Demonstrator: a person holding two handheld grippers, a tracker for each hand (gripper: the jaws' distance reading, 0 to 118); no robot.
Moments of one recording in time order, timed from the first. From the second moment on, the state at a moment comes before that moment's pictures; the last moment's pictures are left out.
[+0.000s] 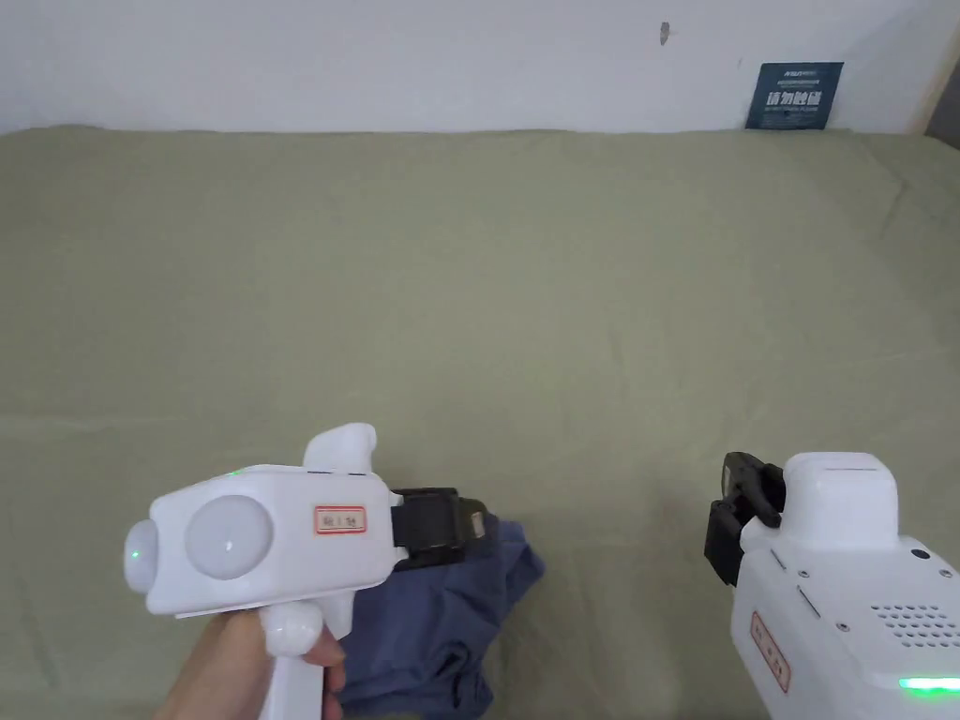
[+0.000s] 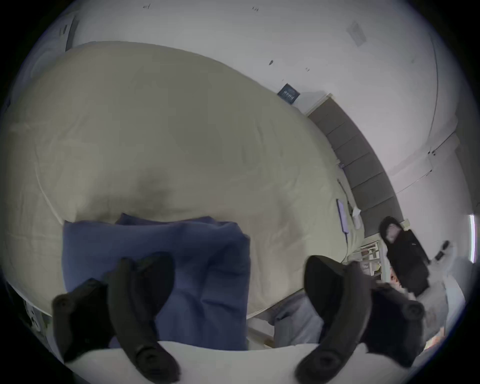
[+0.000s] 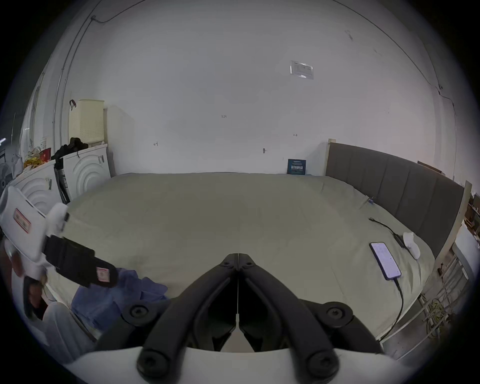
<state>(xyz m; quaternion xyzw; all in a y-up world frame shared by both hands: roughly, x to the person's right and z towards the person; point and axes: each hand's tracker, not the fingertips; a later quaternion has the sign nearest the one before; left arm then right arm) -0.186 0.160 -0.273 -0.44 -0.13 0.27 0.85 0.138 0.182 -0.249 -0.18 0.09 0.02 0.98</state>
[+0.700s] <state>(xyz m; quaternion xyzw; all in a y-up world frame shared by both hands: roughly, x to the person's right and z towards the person) -0.193 0.056 -0.276 -0.53 -0.25 0.33 0.74 0.123 0.160 -0.252 -0.27 0.28 -0.08 0.92</state>
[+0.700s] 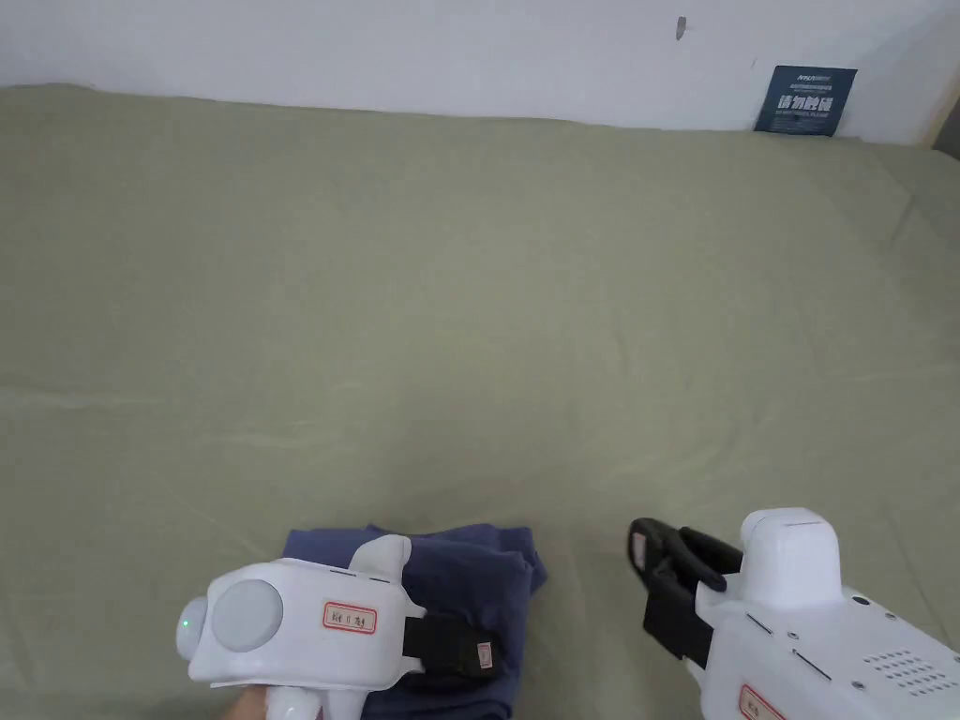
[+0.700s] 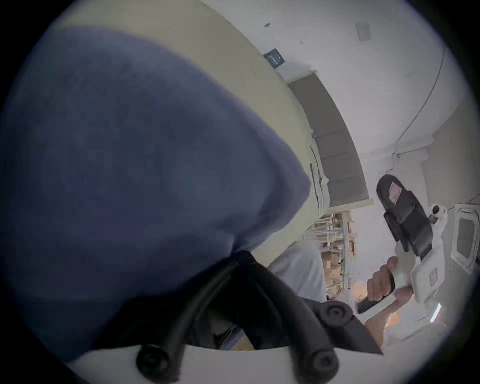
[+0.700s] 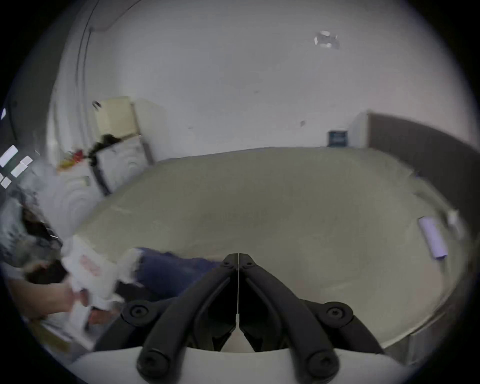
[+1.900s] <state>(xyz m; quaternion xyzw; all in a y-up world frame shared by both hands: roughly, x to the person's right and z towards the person) -0.323 0.046 -0.293 -0.52 -0.22 0.39 0.73 0.063 0.005 -0.362 -0.53 0.47 -0.37 0.60</state>
